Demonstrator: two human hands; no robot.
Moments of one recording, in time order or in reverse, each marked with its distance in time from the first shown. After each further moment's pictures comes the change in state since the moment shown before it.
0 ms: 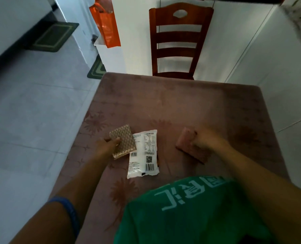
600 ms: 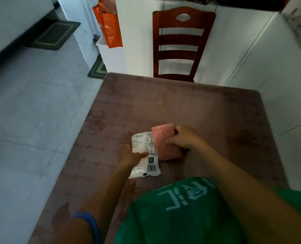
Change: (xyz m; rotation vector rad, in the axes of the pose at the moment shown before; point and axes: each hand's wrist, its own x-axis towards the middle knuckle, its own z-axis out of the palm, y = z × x) left_hand -0.040 -0.016 0.043 0.069 -0.225 -0.034; right_hand -0.004 -0.056 0.011 0.390 -0.134 -0.042
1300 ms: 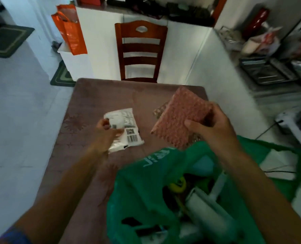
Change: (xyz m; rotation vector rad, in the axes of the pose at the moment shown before) left_hand -0.113 0.061 -0.053 -0.359 -0.117 0.294; right_hand -0.276 -0.009 -0.064 0.767 0.520 -0.271
